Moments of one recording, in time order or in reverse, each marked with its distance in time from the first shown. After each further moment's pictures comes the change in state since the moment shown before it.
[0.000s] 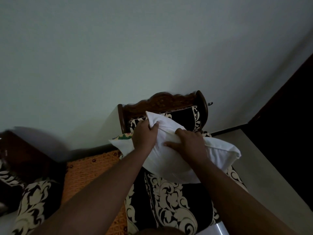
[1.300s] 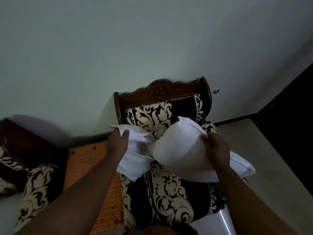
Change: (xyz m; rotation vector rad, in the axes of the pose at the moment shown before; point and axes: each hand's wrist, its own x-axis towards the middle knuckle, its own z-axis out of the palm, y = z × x) left_hand -0.005 -0.094 -0.001 0.031 -0.076 -0.389; right_hand -0.049 0.138 0.047 0.402 0.036 0.392
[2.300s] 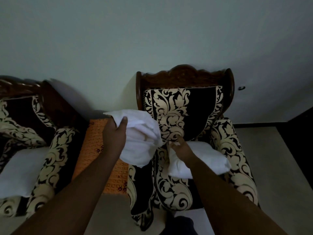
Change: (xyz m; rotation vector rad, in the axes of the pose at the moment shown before) left_hand -0.140 -0.010 -0.053 -0.349 0.313 0.041; right_hand -0.078 -0.042 0.116 0.461 -0.775 0.357
